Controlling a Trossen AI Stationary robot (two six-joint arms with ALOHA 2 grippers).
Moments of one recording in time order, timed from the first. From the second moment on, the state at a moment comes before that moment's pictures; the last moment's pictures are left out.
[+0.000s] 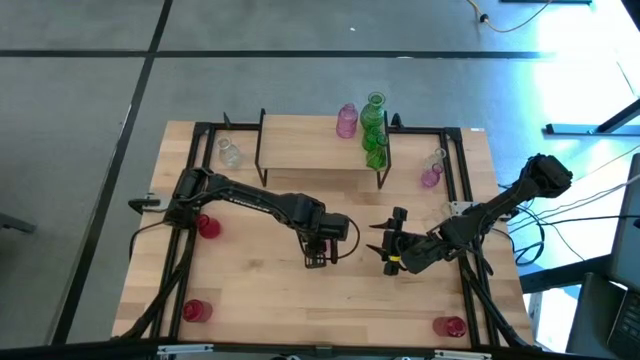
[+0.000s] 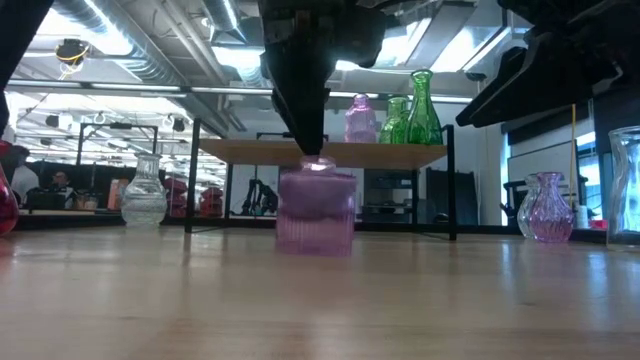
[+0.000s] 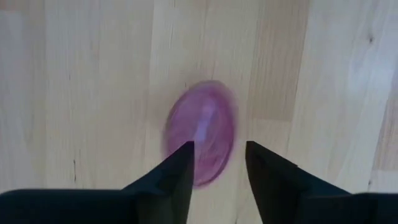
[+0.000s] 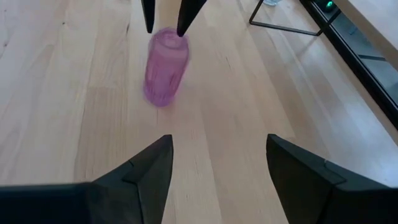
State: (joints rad) left arm -0.15 2.04 1.73 -1.00 -0.01 -0.28; right arm 0.56 1.30 0.66 -0.15 0.70 0.28
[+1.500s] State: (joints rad) left arm -0.22 1.54 0.55 0.44 -0.20 -0.07; right arm 0.26 1.70 0.95 0.18 0.25 0.28
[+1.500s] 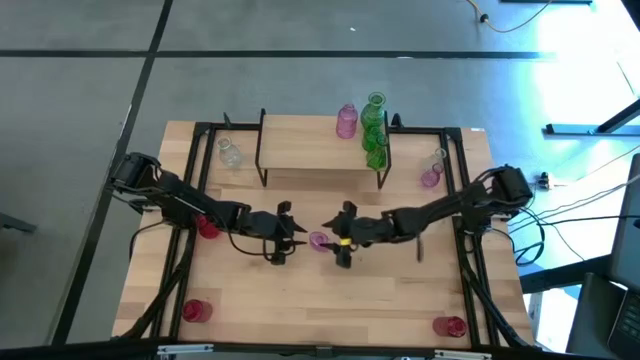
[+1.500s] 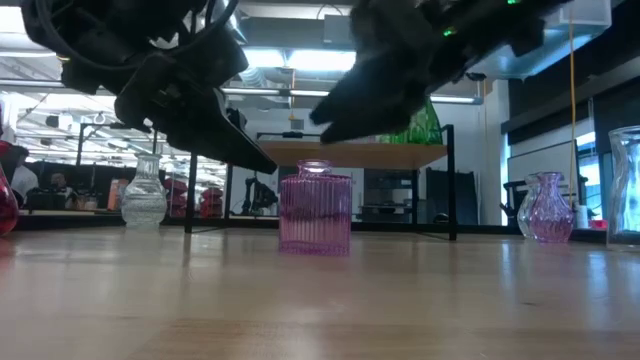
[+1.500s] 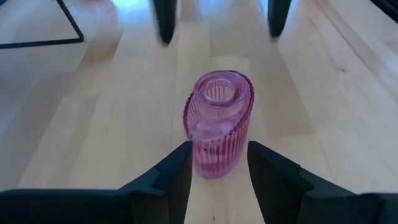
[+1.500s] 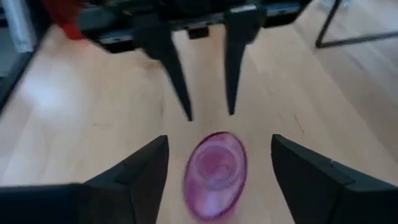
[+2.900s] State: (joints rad) left arm -0.25 1.54 0.54 0.47 -0.22 -0.11; right arm 0.25 1.90 1.22 -0.18 0.21 0.25
